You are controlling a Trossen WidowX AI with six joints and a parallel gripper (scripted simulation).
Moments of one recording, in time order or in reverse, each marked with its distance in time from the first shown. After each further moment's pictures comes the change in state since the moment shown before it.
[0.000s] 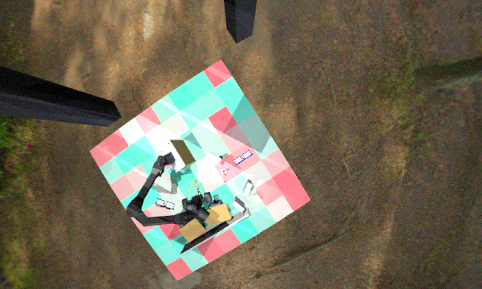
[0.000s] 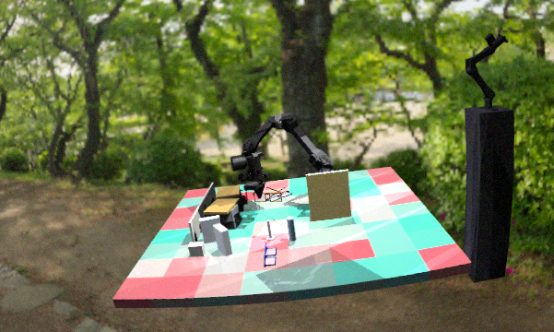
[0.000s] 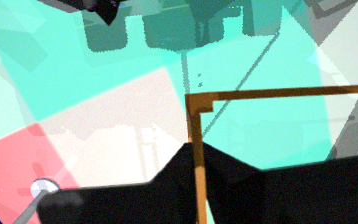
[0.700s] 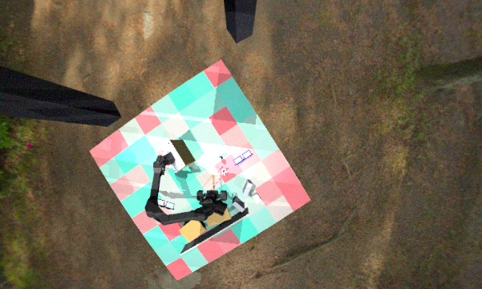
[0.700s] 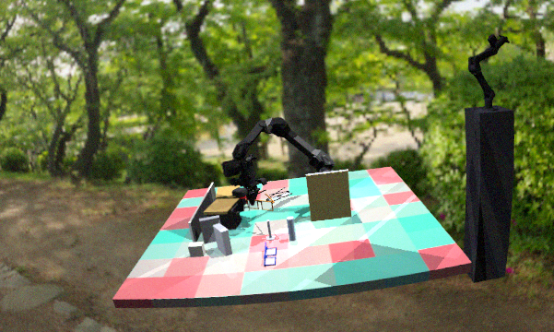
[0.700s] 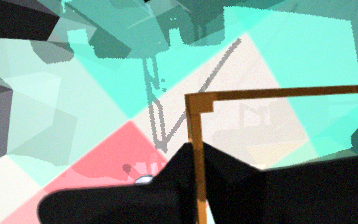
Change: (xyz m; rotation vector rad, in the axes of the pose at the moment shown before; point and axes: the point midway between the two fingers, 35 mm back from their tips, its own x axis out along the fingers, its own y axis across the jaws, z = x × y) arm -0.009 0.104 -0.006 0.269 0.002 0.017
